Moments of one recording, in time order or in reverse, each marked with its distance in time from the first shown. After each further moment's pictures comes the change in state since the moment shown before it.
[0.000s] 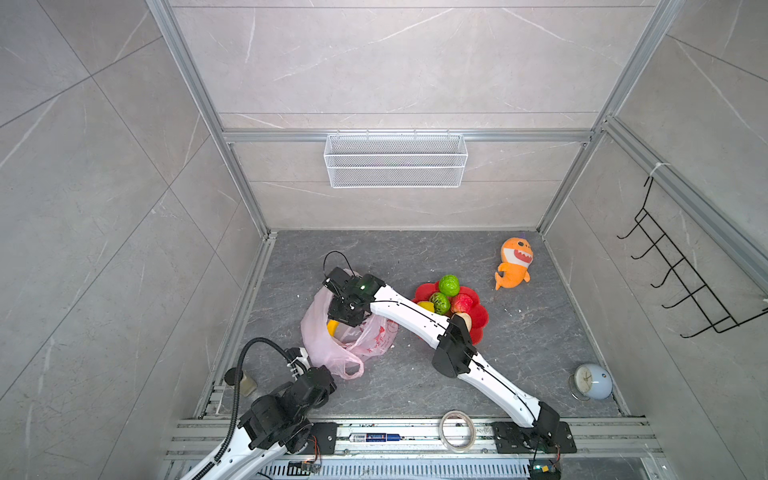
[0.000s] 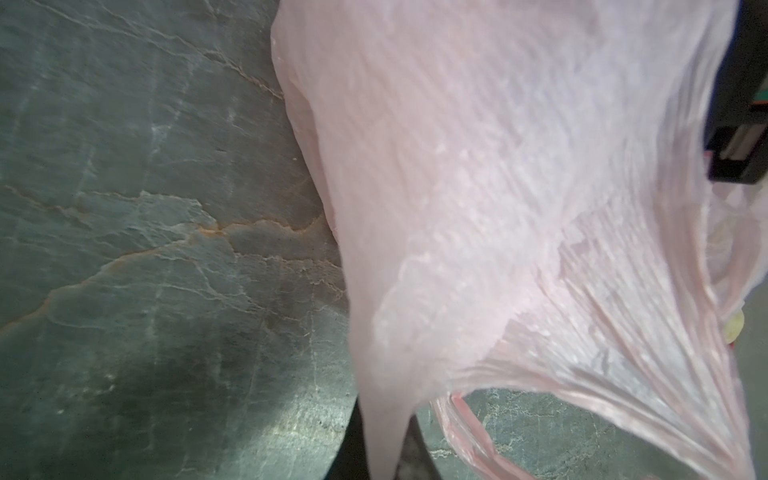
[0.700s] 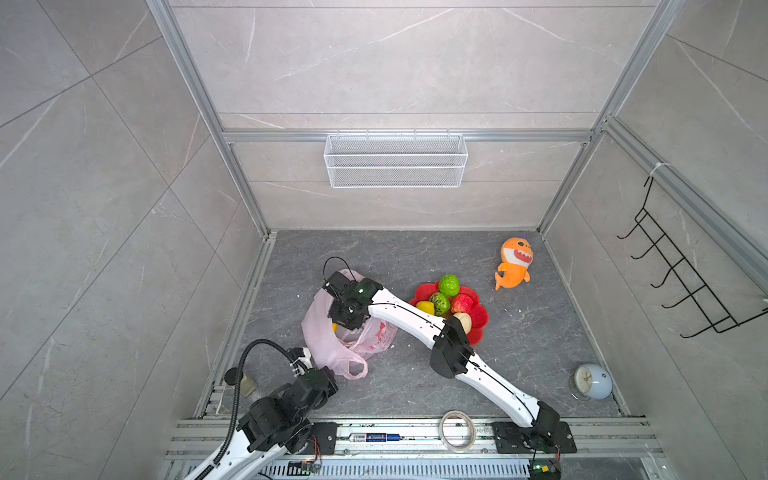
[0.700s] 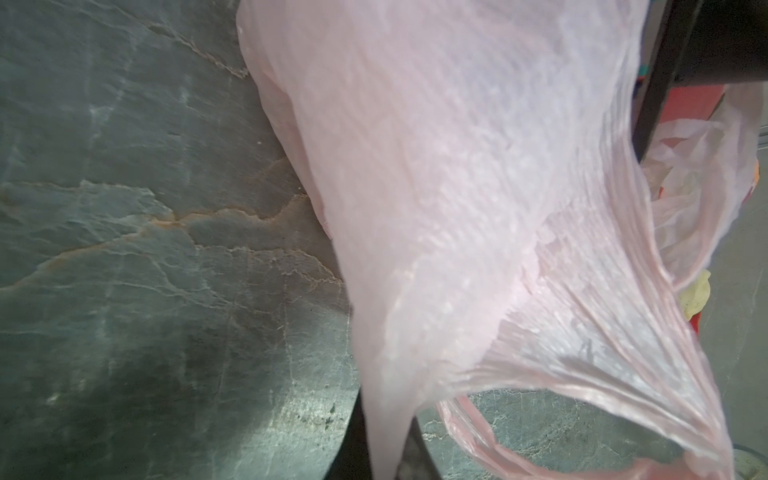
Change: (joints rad) left arm 0.000 -0.041 -0.012 0.012 0.040 0.026; right arm -0.002 0.041 0.000 0.031 -0.008 0.063
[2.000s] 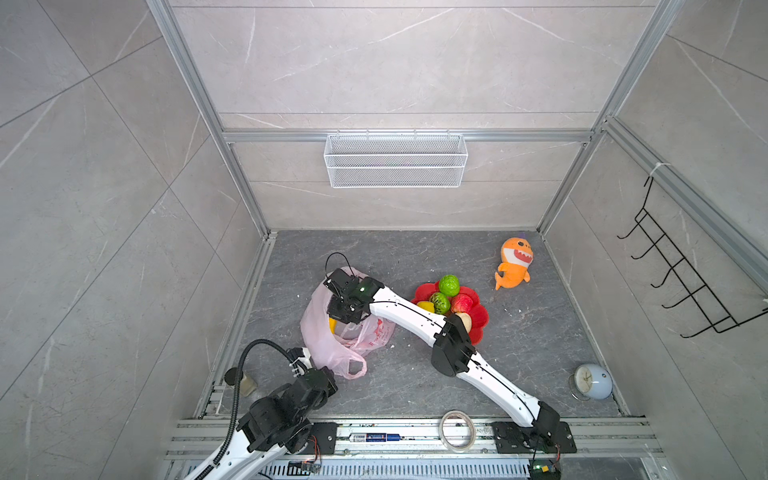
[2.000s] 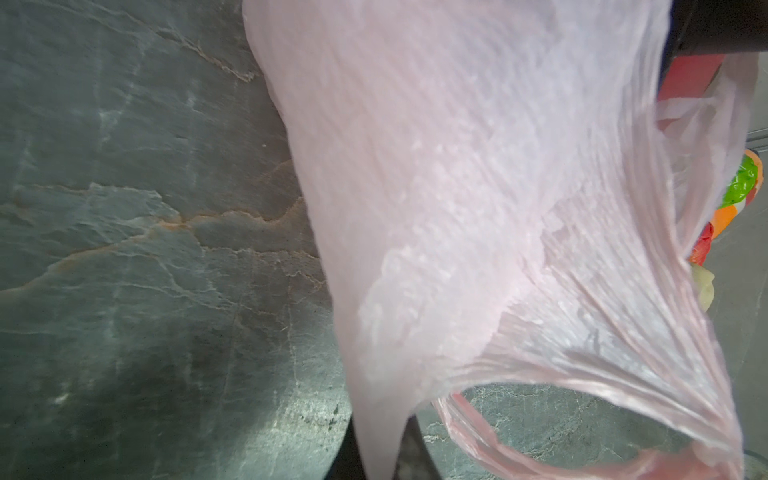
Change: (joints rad) left arm 0.000 0.006 0.002 -0.006 -0.009 -0.001; right arm -0.011 -0.027 -0.051 0.095 0.020 -0.075
